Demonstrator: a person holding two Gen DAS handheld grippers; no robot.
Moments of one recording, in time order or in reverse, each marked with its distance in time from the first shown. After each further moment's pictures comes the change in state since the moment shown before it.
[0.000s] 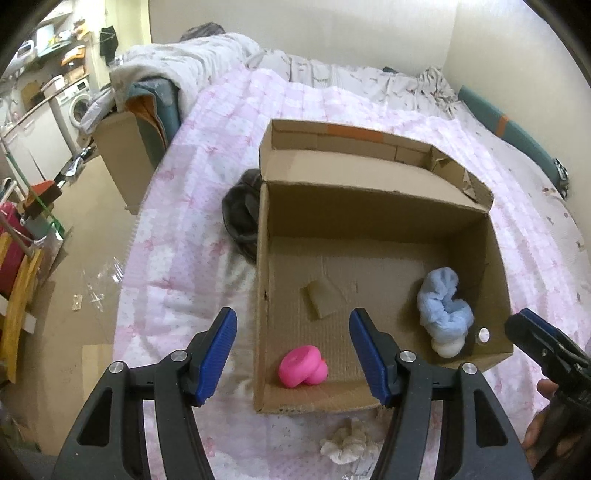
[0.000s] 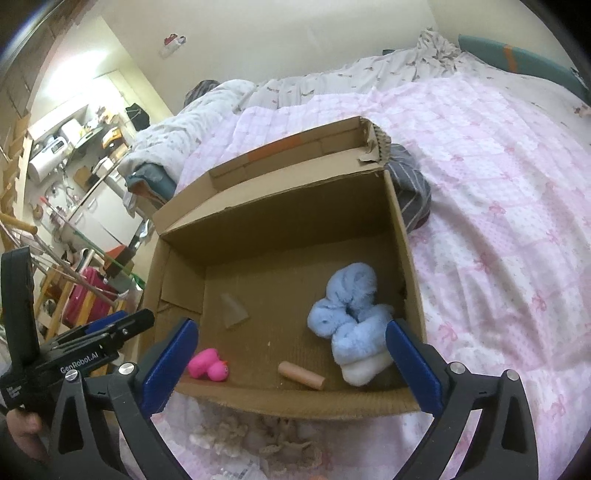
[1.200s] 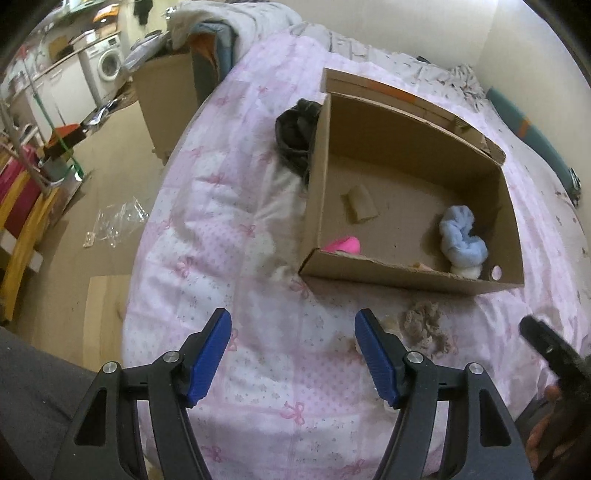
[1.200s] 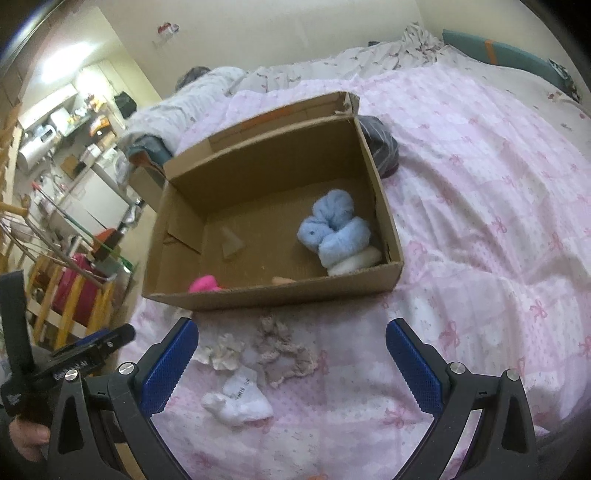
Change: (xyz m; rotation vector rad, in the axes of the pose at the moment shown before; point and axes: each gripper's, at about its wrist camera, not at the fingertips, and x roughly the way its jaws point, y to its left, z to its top) left arm -0.027 0.038 -0.095 -0.148 0.110 0.037; right arm -0.042 0.012 -0.075 -0.001 0.060 -0.096
